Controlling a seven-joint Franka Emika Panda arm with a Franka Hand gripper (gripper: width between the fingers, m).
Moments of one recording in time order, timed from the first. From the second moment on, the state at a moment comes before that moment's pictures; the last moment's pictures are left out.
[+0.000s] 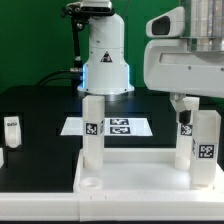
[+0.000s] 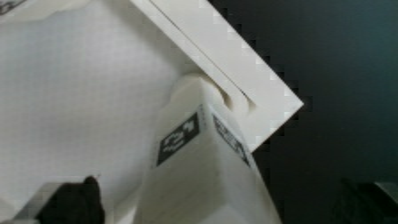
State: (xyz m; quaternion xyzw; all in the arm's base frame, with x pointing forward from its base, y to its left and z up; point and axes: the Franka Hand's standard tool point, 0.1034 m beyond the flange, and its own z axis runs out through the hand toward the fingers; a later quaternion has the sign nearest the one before) arm 0.640 0.113 0.118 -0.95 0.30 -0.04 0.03
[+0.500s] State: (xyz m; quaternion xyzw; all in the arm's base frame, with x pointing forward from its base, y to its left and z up) arm 0.643 0.116 0.119 -0.97 0.25 -0.05 0.03
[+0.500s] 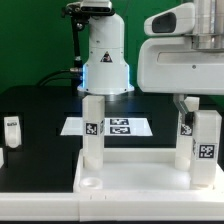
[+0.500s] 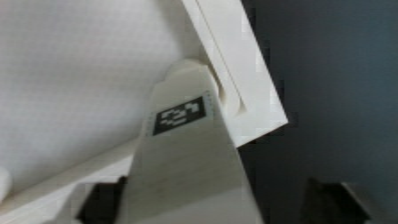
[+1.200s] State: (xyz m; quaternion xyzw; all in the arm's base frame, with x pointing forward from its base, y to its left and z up) arm 0.637 0.108 0.115 -0.68 0.73 -0.01 0.08
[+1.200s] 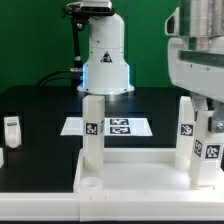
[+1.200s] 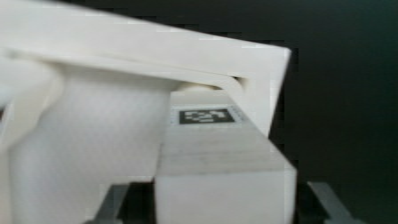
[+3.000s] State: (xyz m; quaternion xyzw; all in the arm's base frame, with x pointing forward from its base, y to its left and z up) arm 0.643 0.099 0.117 -0.96 0.28 -0.06 0.07
